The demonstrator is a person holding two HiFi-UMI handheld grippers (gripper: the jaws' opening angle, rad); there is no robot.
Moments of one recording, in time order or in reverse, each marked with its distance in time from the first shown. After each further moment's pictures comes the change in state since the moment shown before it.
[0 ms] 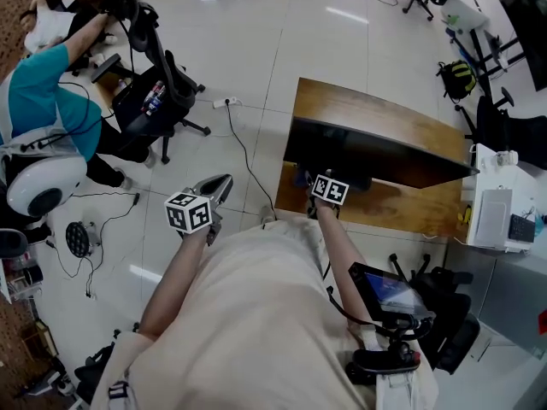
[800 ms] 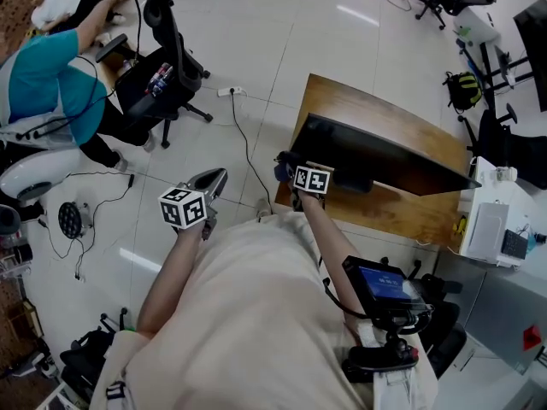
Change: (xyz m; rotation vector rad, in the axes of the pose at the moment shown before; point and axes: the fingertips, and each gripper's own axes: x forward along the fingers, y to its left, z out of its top) left arm -0.022 0.020 -0.004 -0.056 -0.051 0.053; right arm 0.039 0.078 -0.016 -0.159 0.116 0.097
